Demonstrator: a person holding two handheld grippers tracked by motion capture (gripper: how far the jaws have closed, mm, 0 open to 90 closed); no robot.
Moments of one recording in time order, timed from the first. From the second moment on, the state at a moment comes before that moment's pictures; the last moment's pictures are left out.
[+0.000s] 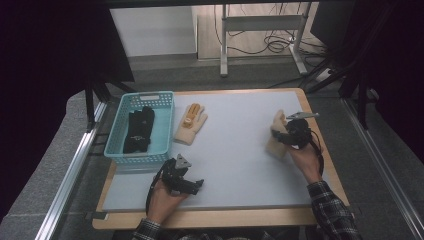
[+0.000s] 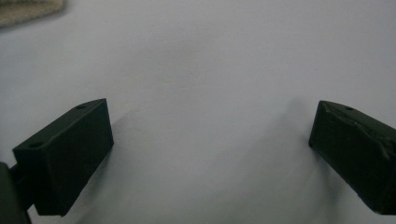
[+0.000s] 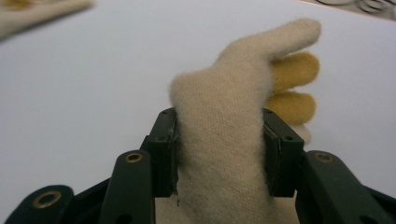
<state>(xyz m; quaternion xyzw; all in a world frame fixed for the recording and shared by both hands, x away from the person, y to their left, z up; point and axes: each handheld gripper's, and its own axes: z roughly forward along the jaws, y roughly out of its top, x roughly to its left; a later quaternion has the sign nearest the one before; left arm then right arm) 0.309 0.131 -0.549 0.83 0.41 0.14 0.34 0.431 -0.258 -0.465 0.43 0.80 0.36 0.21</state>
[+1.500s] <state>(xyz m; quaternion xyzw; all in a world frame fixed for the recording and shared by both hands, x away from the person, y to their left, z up) 0.308 0.131 -0.549 0.83 0.40 0.15 0.34 0.420 -0.140 -0.484 0.32 0.85 0.41 0.10</state>
